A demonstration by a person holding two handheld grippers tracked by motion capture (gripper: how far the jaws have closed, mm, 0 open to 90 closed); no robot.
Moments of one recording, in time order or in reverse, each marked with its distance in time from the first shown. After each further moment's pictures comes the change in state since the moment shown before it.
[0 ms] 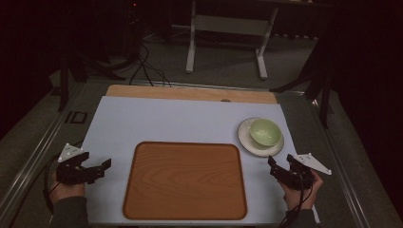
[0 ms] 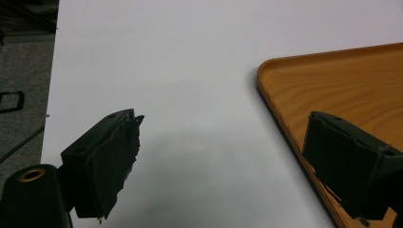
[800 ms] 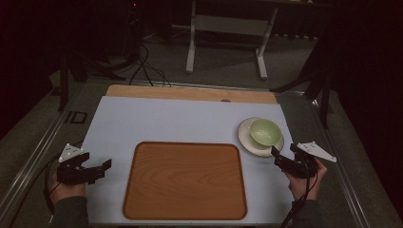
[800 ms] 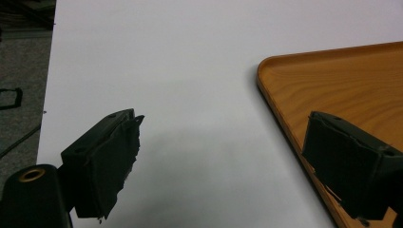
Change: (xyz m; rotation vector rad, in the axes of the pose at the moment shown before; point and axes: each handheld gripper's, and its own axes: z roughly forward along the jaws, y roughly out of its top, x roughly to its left) left arm 0.000 -0.001 0.001 0.005 -0.003 -0.008; right arm -0.016 0.028 0.012 -0.021 0.034 -0.044
